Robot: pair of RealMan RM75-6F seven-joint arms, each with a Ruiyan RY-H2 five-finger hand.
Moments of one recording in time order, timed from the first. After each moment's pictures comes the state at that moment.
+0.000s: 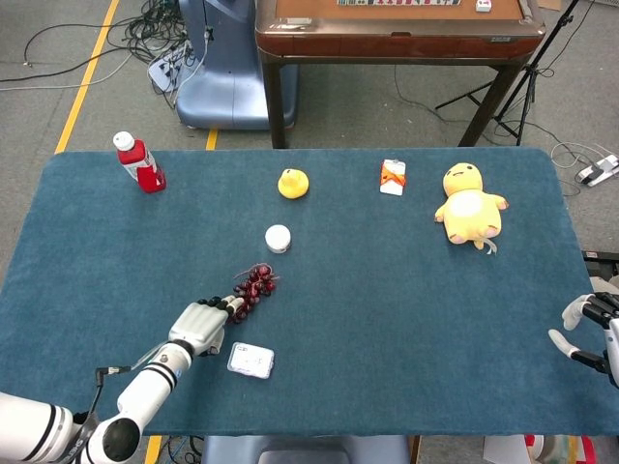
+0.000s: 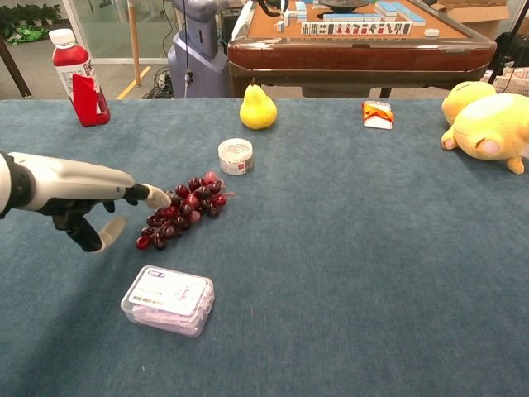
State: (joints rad) left arm -1.08 -1.27 0.03 -2.11 0.32 1.06 0.80; right arm 0.02 -1.06 0.08 -1.49 -1.59 1.66 0.29
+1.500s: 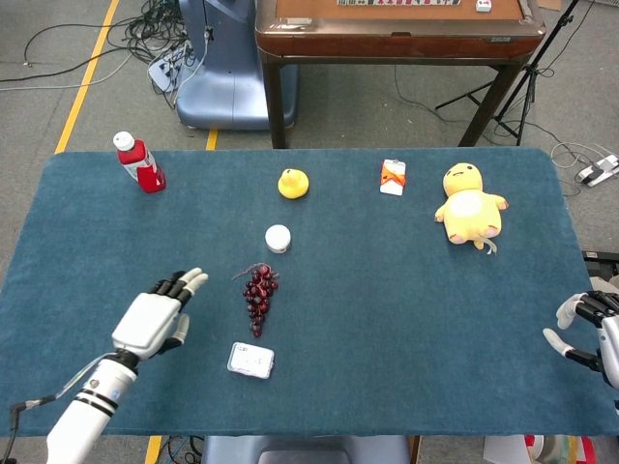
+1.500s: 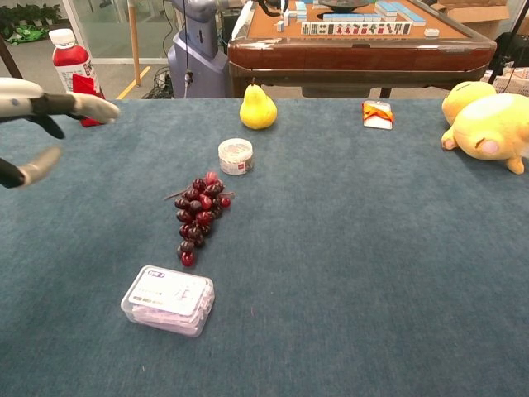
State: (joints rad) left arm -0.68 -1.08 0.12 -2.18 1.05 1.34 0.50; right arm 0.03 -1.08 0.08 -1.48 -1.61 1.66 0.27
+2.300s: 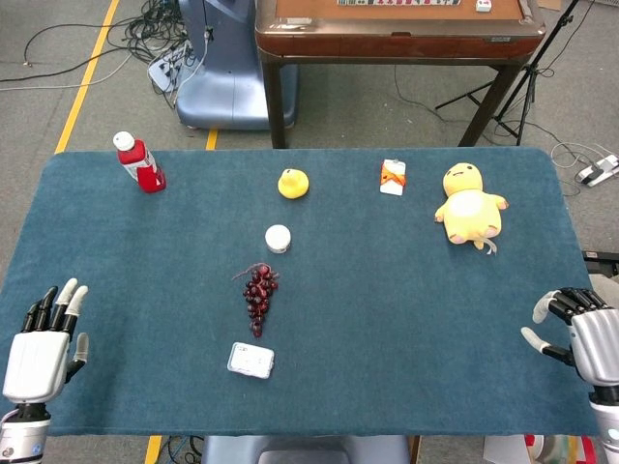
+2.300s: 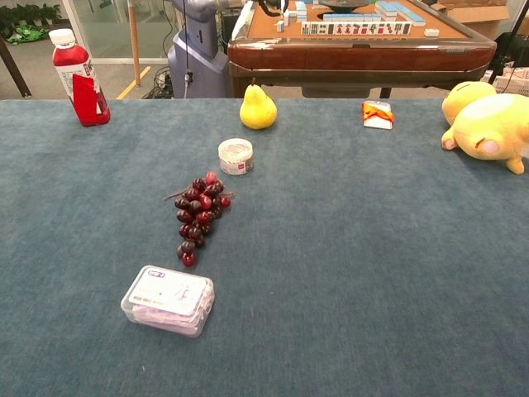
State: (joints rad) left arm -0.22 -1.23 0.16 -1.70 1.41 1.76 0.43; right arm 0.06 -1.17 0.08 -1.42 -1.65 1.66 0.19
